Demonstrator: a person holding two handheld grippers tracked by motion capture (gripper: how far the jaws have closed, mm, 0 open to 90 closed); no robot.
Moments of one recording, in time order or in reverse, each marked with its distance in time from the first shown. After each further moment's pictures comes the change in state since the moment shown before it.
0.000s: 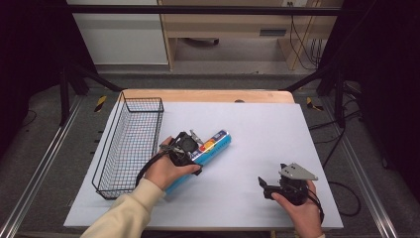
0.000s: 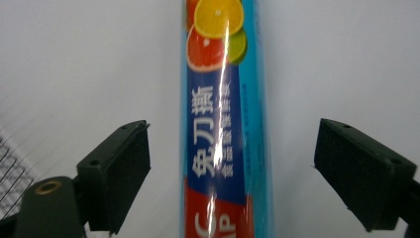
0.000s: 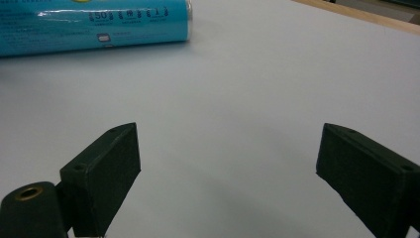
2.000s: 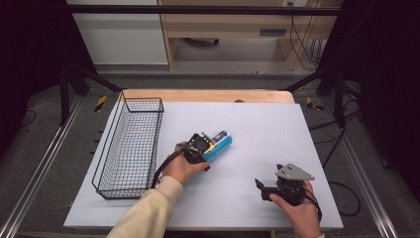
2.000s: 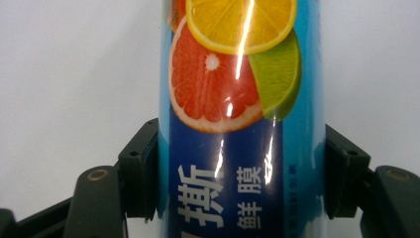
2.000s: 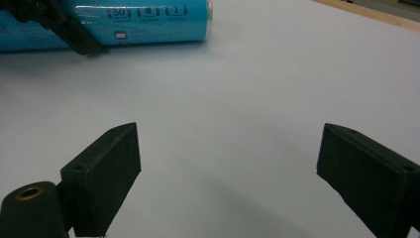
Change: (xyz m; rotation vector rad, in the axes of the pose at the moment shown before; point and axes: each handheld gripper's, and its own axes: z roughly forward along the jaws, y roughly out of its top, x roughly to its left) left arm 0.000 0.014 0.062 0.151 -0.018 -0.001; right arm 0.006 0.001 0.003 0.012 0.046 -0.031
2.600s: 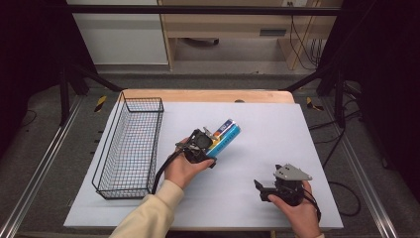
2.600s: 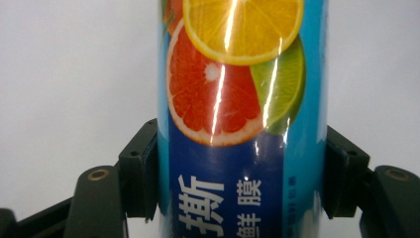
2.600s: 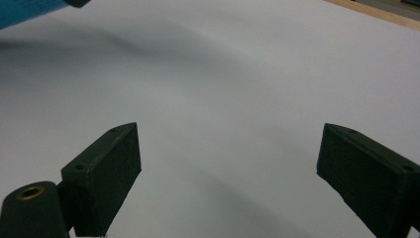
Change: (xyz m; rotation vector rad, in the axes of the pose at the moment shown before) left arm -0.013 0.006 -0.044 -0.214 0.000 -0.038; right arm 0.003 0.000 0.002 0.014 0.001 -0.022
